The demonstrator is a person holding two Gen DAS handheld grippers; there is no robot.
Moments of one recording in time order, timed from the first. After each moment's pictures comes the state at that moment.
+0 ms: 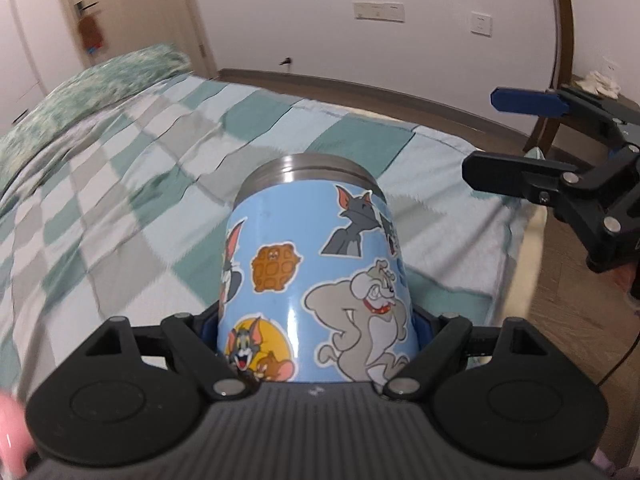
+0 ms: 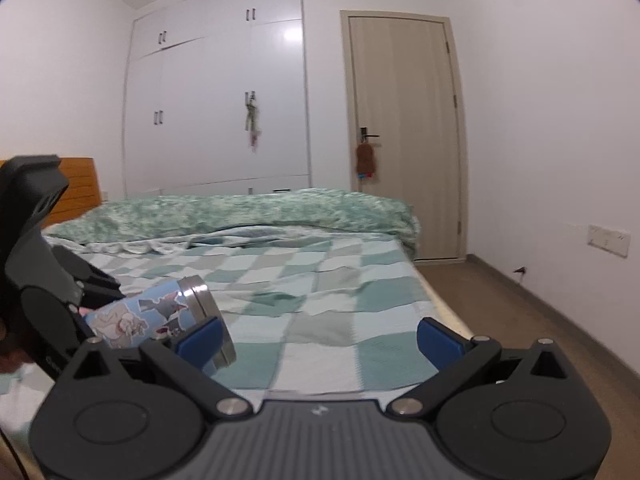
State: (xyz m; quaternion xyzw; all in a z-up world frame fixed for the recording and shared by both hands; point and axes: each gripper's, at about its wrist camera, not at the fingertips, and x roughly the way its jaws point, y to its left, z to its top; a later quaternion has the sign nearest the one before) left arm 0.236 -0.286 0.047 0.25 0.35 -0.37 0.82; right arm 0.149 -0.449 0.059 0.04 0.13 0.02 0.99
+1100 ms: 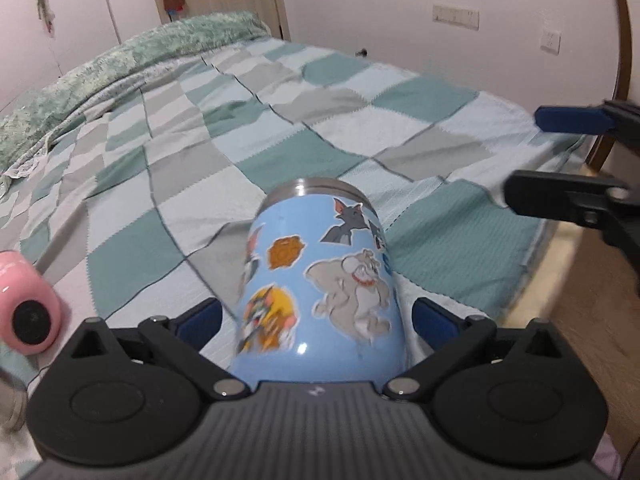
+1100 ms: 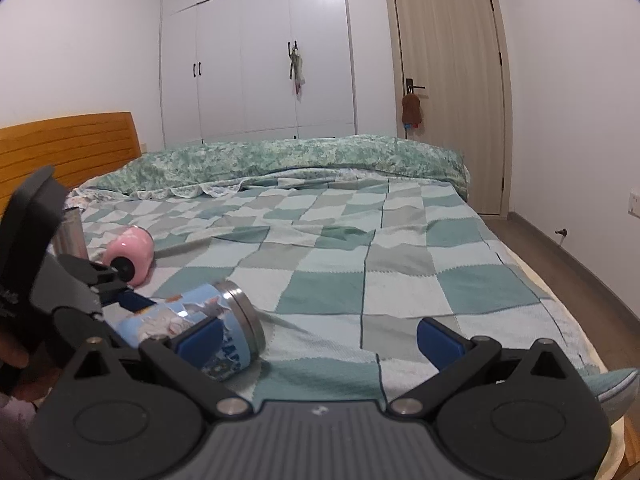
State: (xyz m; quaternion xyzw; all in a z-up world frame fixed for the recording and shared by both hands) left arm 0.199 -0.216 0.009 0.19 0.36 -0.28 0.87; right arm 0.134 -0.382 0.040 0.02 0.20 0.07 0.98
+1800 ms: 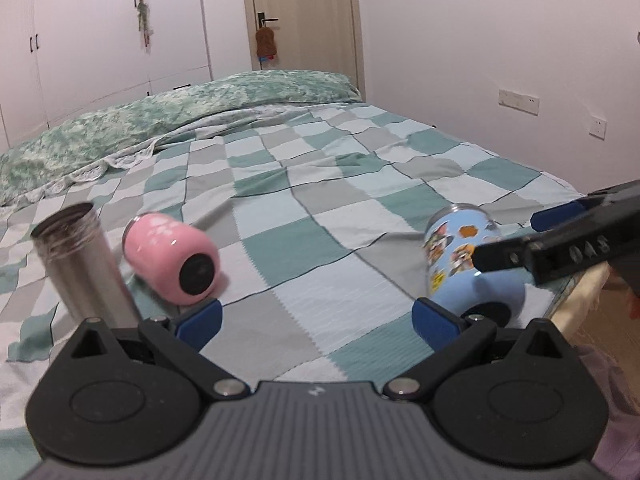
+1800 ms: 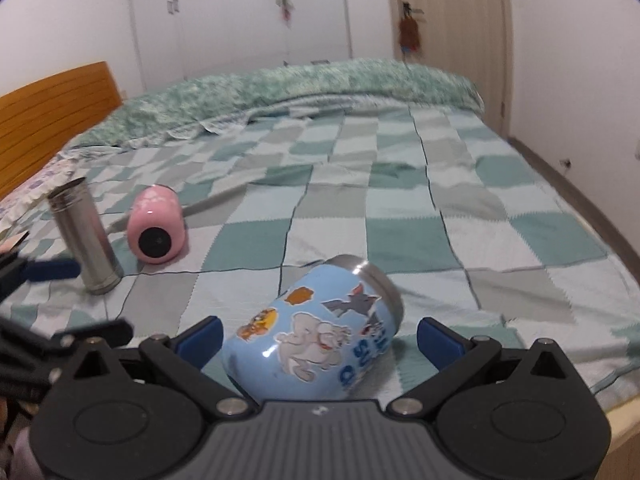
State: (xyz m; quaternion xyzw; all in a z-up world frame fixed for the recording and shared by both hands) left arm 0.167 -0.058 0.050 0.11 0.28 -0.21 0.93; right arm 0.195 -0.263 0.050 0.06 0.34 0.02 0.94
